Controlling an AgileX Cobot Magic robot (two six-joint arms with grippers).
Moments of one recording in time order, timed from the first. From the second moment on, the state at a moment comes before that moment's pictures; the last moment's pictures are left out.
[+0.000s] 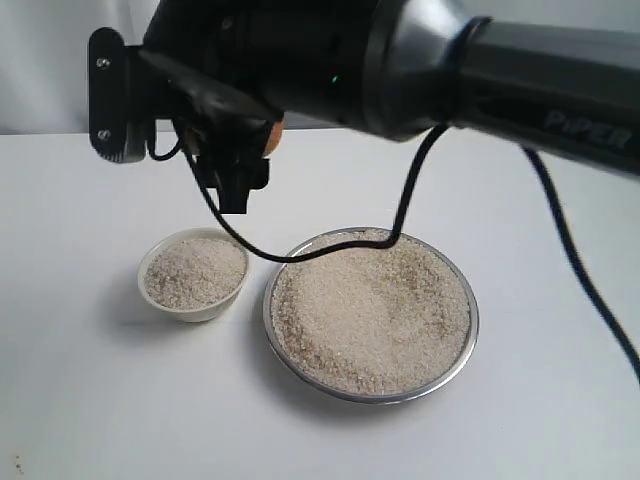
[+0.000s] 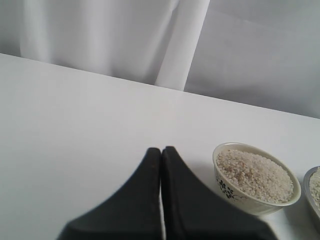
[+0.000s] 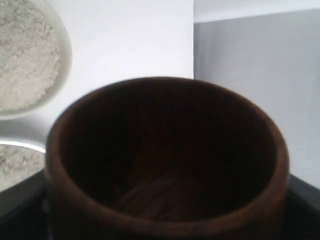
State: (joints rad) left arm 0.01 0.00 0.00 0.02 0.26 -0.25; right arm 0.95 2.00 -1.84 -0.67 0.94 -0.41
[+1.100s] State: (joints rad) left arm 0.01 0.00 0.00 0.02 0.26 -0.25; right arm 0.92 2.18 -1.81 -0.35 1.16 -0.52
